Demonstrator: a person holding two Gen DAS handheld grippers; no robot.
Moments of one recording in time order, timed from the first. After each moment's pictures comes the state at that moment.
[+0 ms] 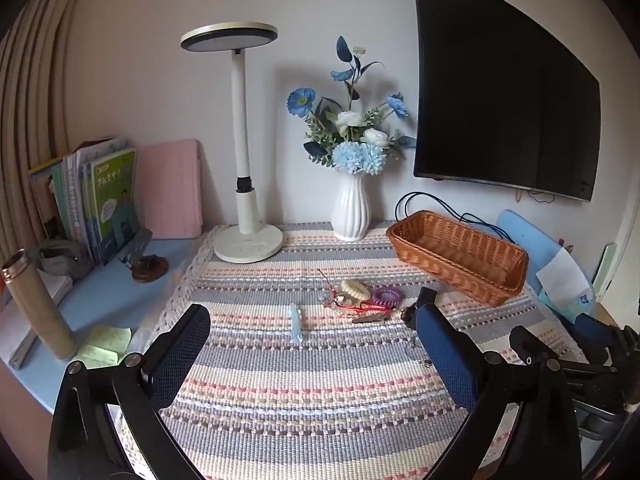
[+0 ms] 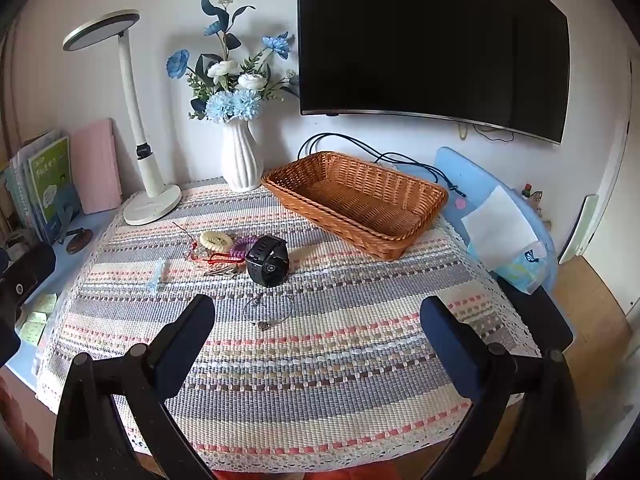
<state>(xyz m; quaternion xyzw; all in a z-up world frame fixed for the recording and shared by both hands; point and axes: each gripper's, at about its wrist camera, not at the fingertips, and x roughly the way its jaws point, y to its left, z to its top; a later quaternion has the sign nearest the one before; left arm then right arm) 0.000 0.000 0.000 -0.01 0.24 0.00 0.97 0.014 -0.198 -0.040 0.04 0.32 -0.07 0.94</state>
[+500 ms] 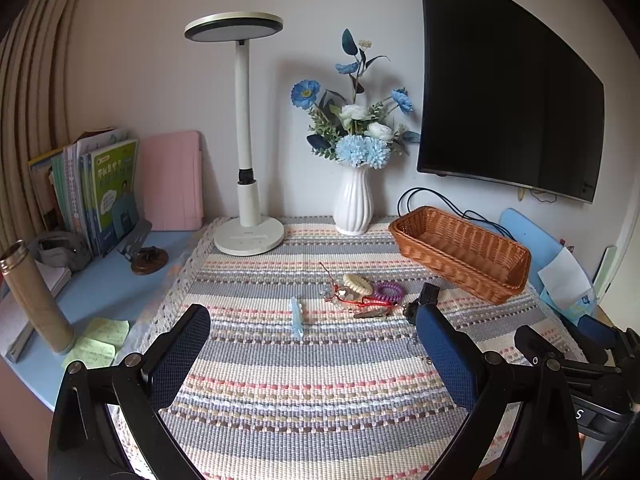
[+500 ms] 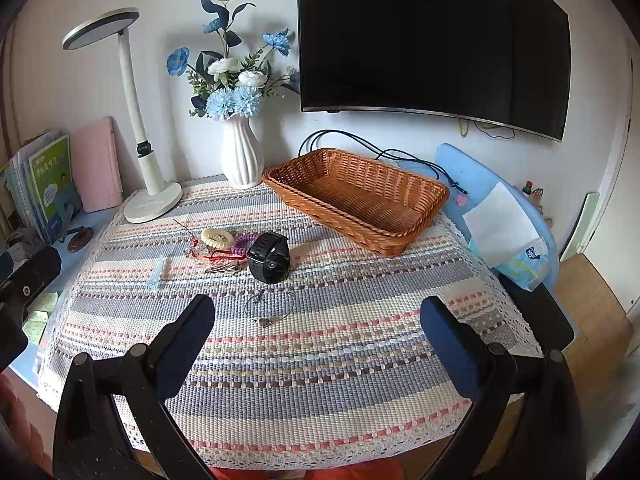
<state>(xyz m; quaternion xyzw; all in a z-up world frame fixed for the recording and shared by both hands) 0.001 0.005 -0.007 -0.01 0.25 0.00 0.97 0.014 -0.198 -0.041 0.04 0.33 -0.06 0.94</state>
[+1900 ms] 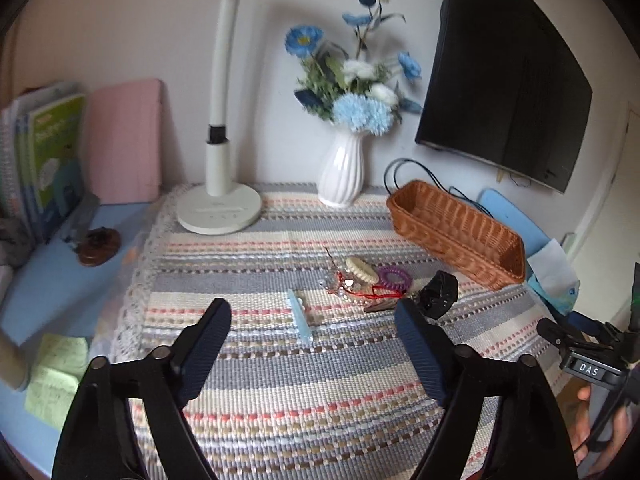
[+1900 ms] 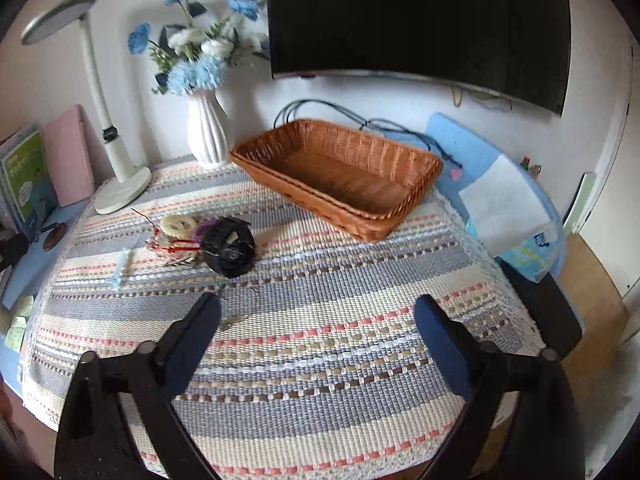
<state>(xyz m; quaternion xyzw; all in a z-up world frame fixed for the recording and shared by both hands) 0.100 0.075 -0.032 -0.03 0.31 -0.11 0.94 0.063 -0.238 -0.083 0.06 0.38 -0.07 0.92</state>
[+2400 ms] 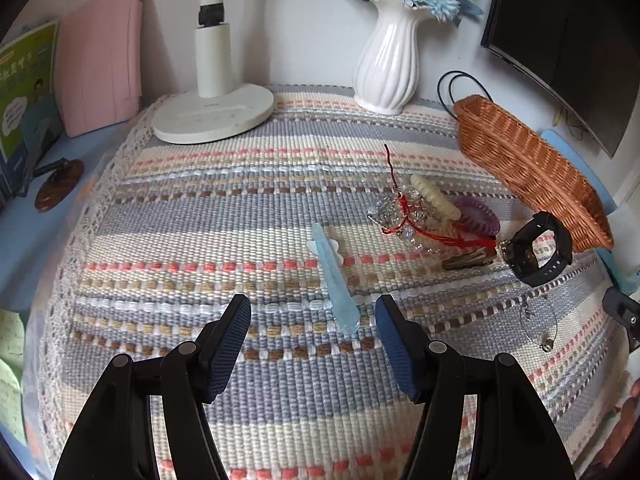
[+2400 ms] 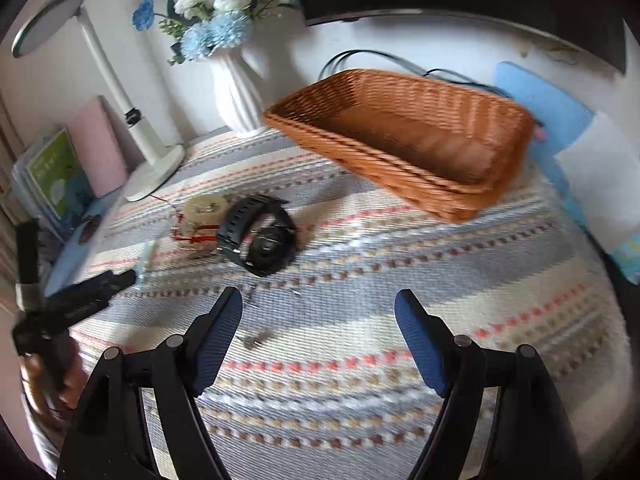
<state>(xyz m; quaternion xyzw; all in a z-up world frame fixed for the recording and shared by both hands) 0.183 0.048 -0.150 -0.03 0.44 -0.06 0.89 0.130 -0.237 -0.129 0.13 0.42 0.06 0.89</state>
